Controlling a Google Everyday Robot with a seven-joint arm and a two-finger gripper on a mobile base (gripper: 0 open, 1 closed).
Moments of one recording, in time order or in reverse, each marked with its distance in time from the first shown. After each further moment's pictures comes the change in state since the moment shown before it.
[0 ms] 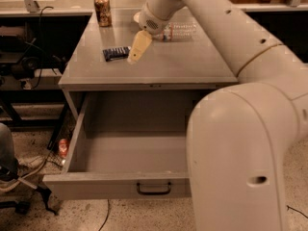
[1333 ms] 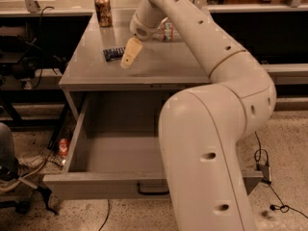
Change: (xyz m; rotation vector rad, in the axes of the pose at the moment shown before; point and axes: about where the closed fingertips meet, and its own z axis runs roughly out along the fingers) arm -0.007 -0.016 0.061 -0.029 0.032 0.003
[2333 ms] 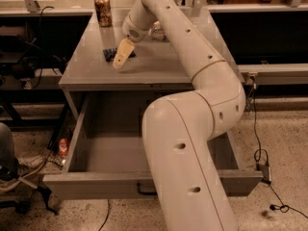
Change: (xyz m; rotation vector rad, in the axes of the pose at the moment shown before) arm -0.025 -0.005 0.031 -0.059 -0.082 -0.039
